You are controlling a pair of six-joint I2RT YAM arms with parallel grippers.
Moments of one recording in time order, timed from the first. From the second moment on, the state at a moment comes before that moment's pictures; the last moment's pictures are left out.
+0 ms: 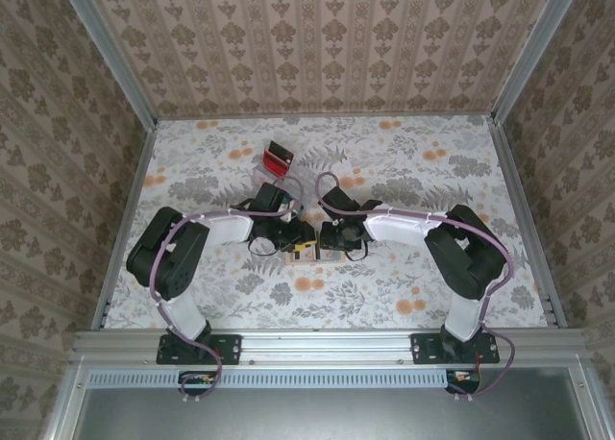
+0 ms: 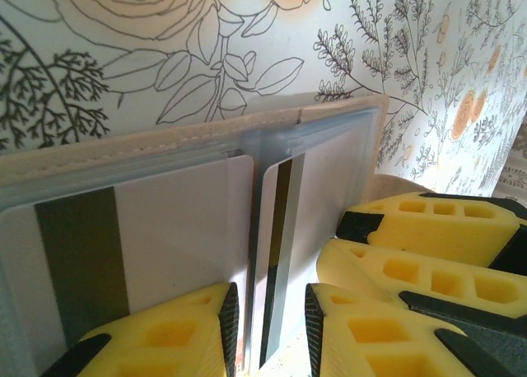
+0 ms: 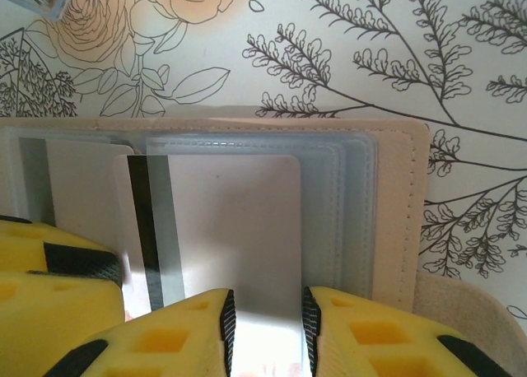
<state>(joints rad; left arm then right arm) -0.59 1.75 0.85 -0.14 0.64 -0.82 0.71 1.81 1.09 -0.44 -0.07 0.76</state>
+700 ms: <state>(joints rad) -0.58 1.75 0.83 -0.07 0.70 -0.82 0.71 1.81 1.07 -0.41 -0.09 0.77</state>
